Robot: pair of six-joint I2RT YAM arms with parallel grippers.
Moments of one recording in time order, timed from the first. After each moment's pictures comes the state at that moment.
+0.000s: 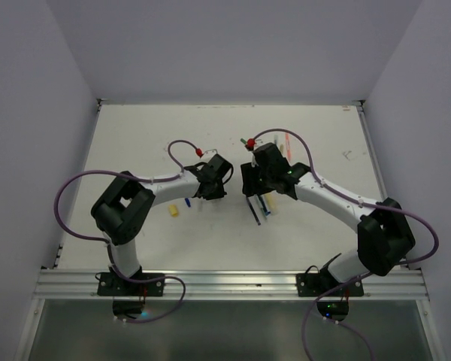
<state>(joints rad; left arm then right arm) -0.73 1.83 1.11 -0.36 -0.25 -0.85 0.65 1.50 1.04 -0.44 0.00 0.34</state>
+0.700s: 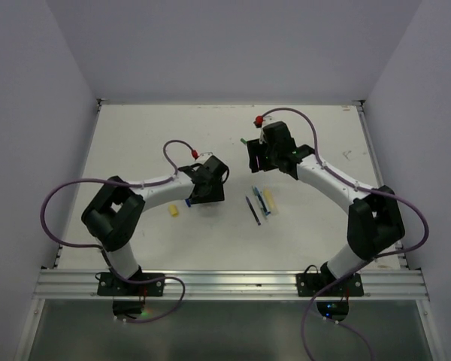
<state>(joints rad) -0.73 1.76 1.08 -0.48 -0.28 -0.81 0.53 1.57 1.18 -0.39 0.07 0.22</state>
